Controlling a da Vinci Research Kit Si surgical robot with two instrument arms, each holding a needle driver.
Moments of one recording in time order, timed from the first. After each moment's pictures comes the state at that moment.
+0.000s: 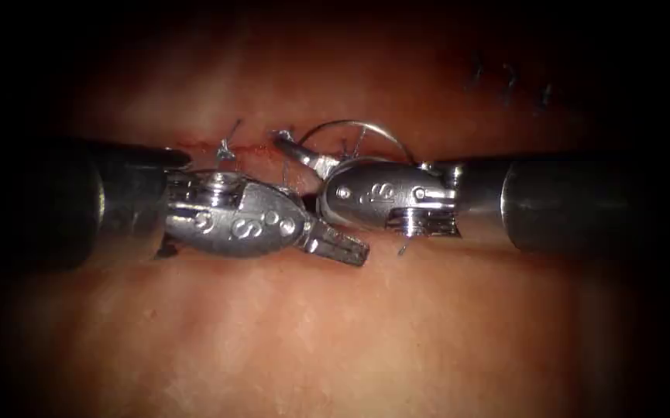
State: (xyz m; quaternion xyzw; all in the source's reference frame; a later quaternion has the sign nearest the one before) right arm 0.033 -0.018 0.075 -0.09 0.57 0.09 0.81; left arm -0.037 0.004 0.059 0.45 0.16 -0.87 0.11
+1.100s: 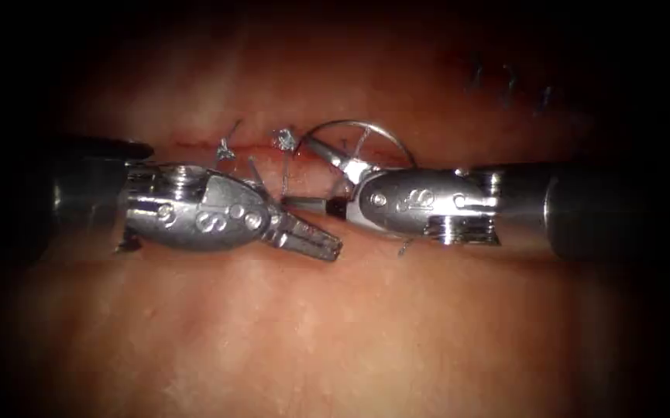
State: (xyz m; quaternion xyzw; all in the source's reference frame) right arm 0.029 -0.018 0.073 -0.06 0.56 0.09 0.82; left arm -0.034 0.004 0.058 0.45 0.16 -0.87 0.12
